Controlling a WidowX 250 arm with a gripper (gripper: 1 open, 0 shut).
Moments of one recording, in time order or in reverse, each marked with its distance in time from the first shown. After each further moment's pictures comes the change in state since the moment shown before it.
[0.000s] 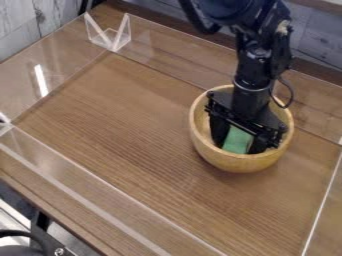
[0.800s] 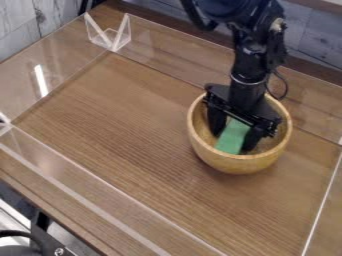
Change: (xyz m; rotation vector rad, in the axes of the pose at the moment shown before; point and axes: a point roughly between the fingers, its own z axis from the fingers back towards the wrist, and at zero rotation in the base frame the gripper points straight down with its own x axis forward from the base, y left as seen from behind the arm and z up) arm 0.017 0.012 -0.007 0.022 -0.049 0.018
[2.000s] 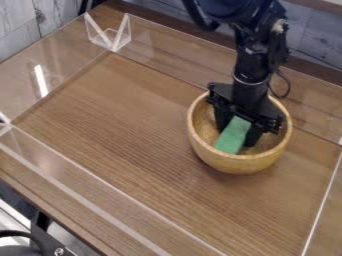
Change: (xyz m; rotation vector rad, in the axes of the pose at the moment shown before) arm -0.003 -0.001 -0.002 0.006 -0.005 0.021
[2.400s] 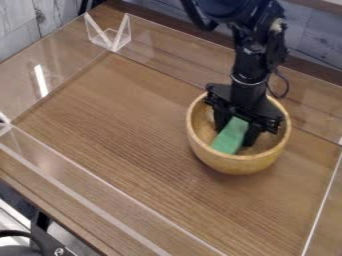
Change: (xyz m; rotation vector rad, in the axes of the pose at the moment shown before) arm -0.004 0.002 0.001 -0.010 0.018 0.022
